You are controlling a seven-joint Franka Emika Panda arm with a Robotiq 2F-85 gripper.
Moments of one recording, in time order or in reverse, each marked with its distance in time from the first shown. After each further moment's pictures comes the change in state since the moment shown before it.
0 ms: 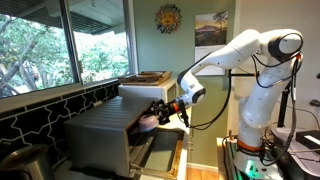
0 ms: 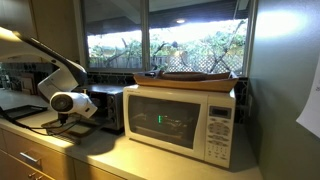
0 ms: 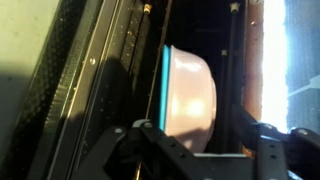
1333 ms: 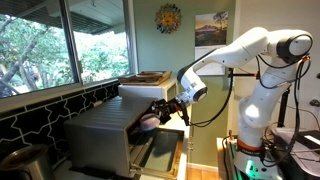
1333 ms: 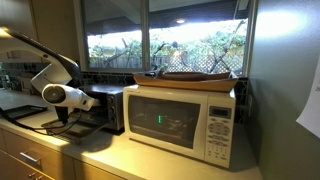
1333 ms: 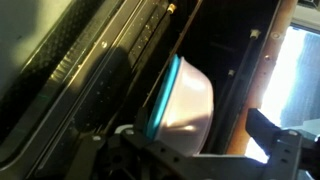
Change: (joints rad) arm 0.009 -0.051 0.090 0.022 0.000 0.155 -0.202
